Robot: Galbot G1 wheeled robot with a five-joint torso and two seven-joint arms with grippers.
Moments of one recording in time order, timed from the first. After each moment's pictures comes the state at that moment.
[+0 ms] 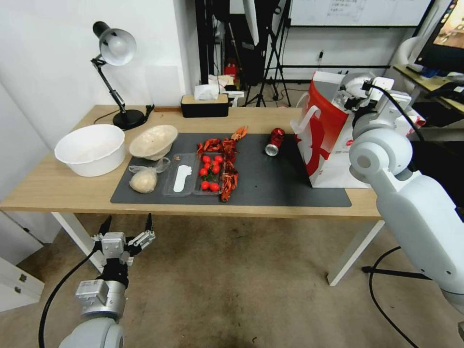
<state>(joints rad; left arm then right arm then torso) 1.69 -1.58 -0.73 -2.16 -0.06 -0.01 0.08 -0.52 0.92 0.18 1.88 0.91 -0.46 0.86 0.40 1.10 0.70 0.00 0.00</state>
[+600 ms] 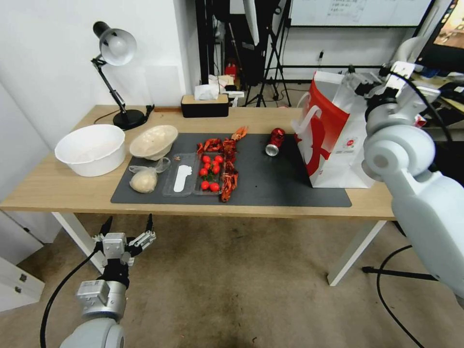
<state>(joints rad) 1.69 -1.58 -0.73 -2.16 -0.06 -0.01 0.08 -0.54 0.90 0.24 1.93 0.91 -0.38 0.77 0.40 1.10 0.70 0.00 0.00</state>
